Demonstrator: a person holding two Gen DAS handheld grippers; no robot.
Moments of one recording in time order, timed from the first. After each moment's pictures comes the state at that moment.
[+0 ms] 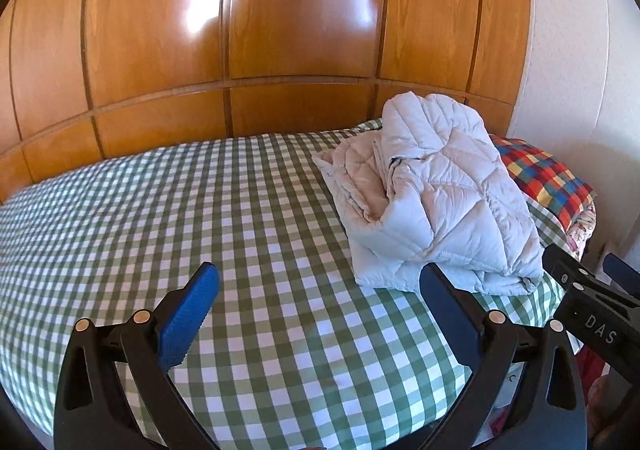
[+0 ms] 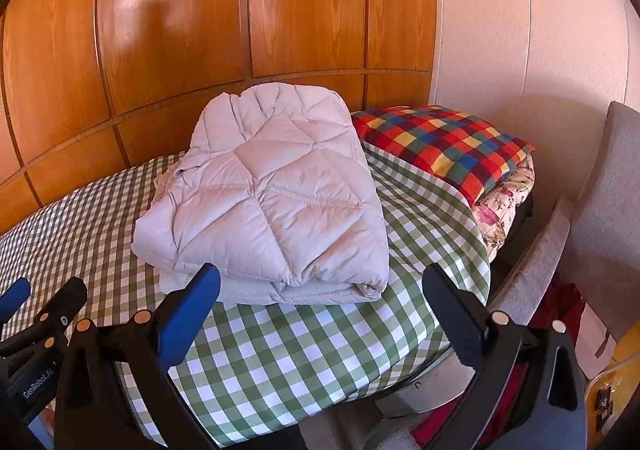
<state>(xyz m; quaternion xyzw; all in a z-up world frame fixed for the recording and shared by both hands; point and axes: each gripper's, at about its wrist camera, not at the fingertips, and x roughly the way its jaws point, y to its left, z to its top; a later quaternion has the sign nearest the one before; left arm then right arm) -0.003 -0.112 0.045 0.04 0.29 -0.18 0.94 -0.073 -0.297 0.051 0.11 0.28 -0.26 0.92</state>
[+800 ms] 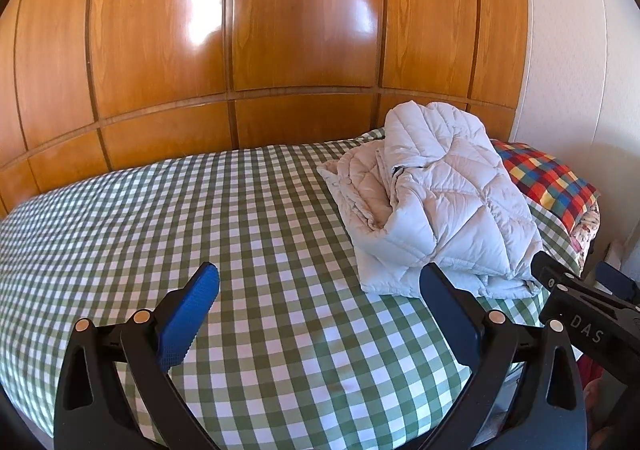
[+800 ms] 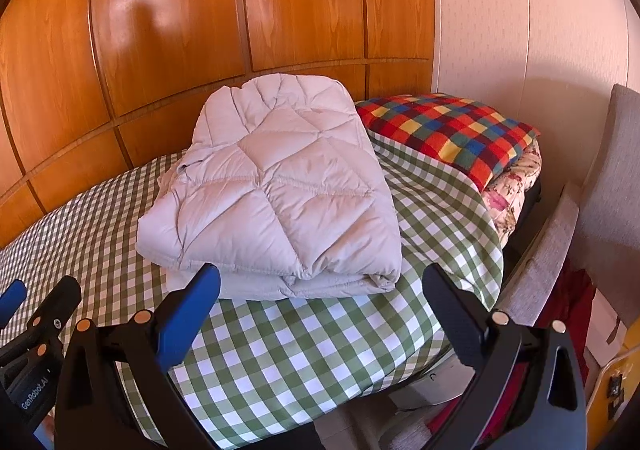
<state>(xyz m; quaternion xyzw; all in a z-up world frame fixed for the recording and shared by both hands) -0.007 -0.109 0.049 0.04 0.27 -0.17 0.95 -0.067 -0.300 0.043 0.13 0.29 -0.25 0.91</state>
